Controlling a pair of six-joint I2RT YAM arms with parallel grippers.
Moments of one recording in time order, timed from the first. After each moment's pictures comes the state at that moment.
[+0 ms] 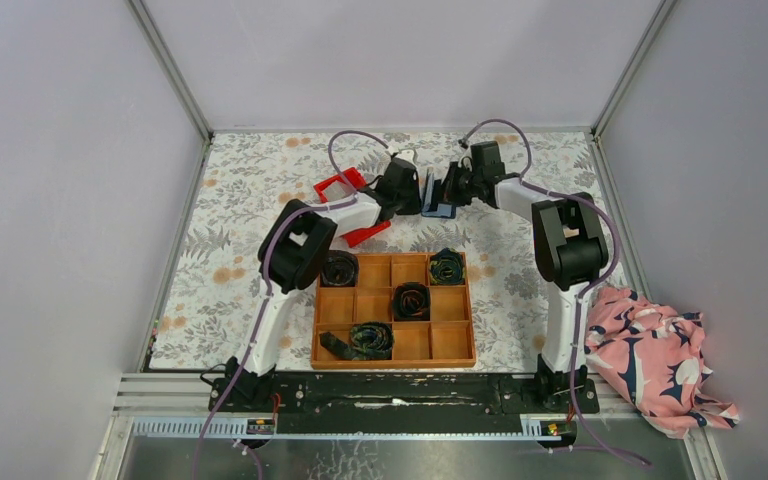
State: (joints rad) left arm -0.56 2.32 1.64 0.00 -0.01 -0.51; right arm 0.25 2.10 1.41 -0.06 -0.43 0.49
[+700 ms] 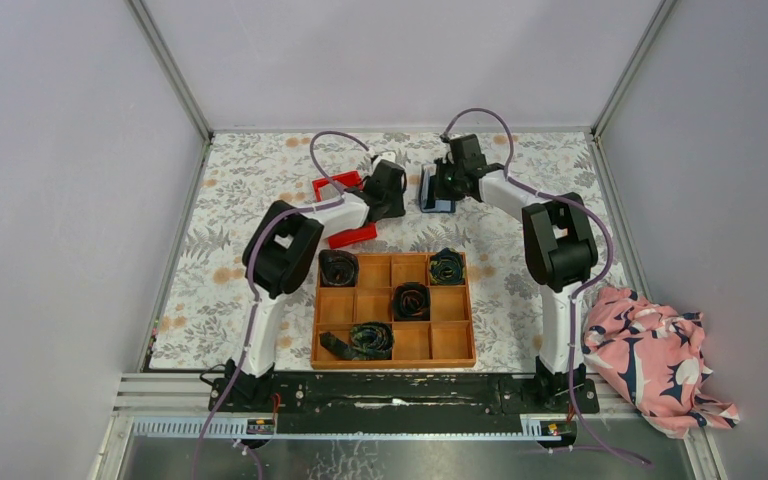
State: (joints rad) left arm -0.54 2.21 1.54 -0.09 -0.15 -0.52; right arm 0.35 2.12 1.54 -0.24 -0.18 0.33
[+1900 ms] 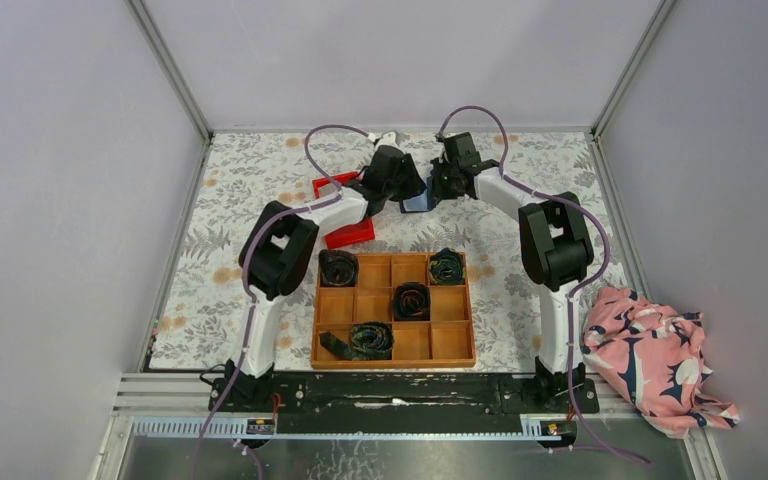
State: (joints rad) left arm -0.53 2.16 1.56 0.06 -0.02 -0.68; right arm 0.37 2.14 1.60 -0.31 -0.10 0.28
